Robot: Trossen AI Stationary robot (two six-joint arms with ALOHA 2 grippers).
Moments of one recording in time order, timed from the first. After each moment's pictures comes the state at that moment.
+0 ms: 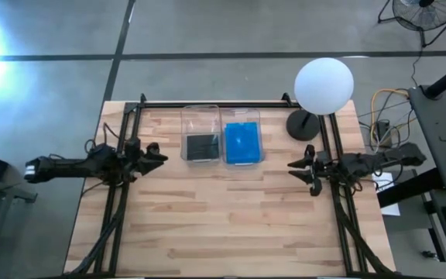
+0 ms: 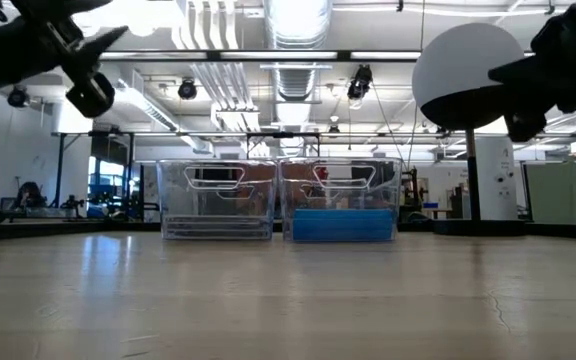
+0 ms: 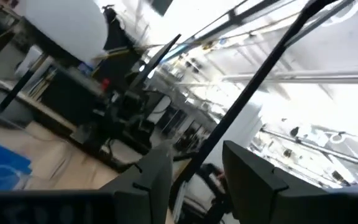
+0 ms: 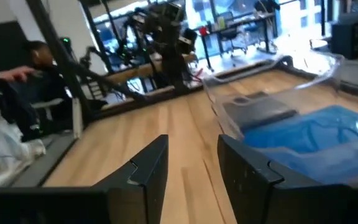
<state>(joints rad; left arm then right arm) 0.07 0.24 0.01 0.52 0.14 -0.74 0.26 0.08 0.01 0.05 0.30 0.32</state>
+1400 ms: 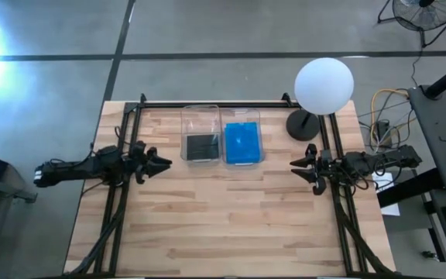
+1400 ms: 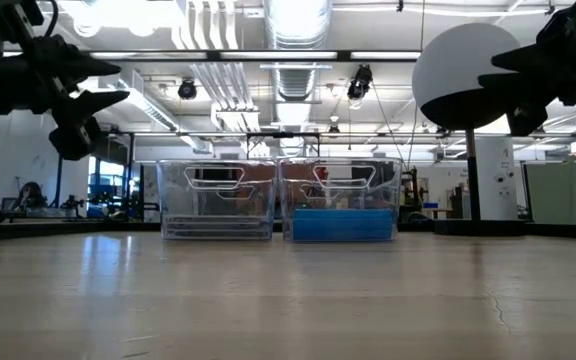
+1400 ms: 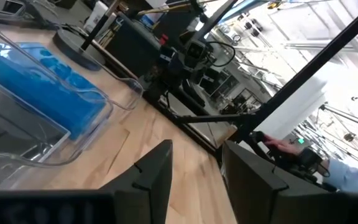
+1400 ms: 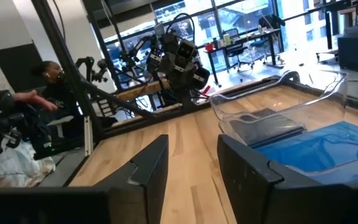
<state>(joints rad) 0.07 0.00 0.01 0.02 0.06 -0.74 0.26 0.00 0.01 0.05 0.29 0.32</state>
